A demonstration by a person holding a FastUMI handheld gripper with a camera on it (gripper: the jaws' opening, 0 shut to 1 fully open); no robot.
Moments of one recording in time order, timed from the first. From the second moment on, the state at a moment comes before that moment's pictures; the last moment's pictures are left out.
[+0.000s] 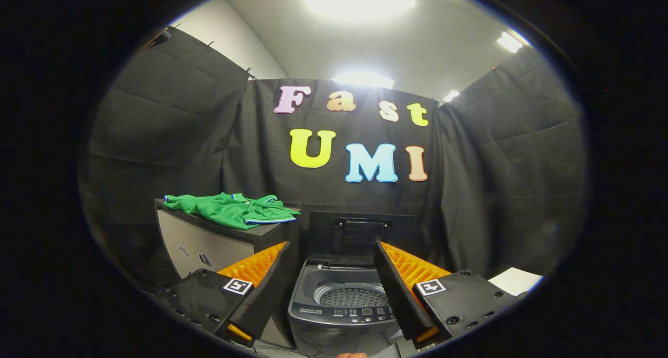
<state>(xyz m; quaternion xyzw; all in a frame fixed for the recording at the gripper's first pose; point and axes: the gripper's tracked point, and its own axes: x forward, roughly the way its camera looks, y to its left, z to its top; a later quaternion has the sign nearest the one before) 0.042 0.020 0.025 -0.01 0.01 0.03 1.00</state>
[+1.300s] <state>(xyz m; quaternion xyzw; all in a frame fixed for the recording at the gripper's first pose) 0.210 0.154 0.127 0.12 0.21 0.12 0.96</state>
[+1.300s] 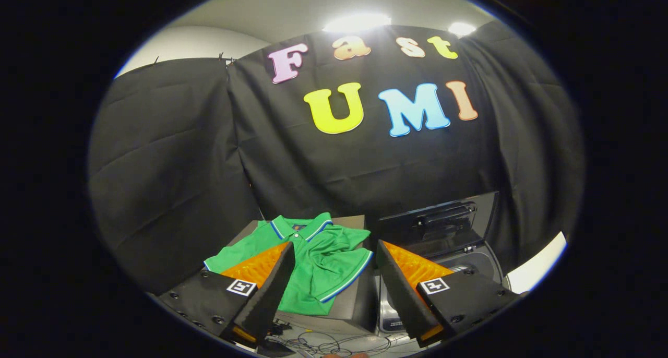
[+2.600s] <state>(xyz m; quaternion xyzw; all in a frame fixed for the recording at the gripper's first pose) 0.269 0.295 0.060 0.01 0.38 0.16 0.91</state>
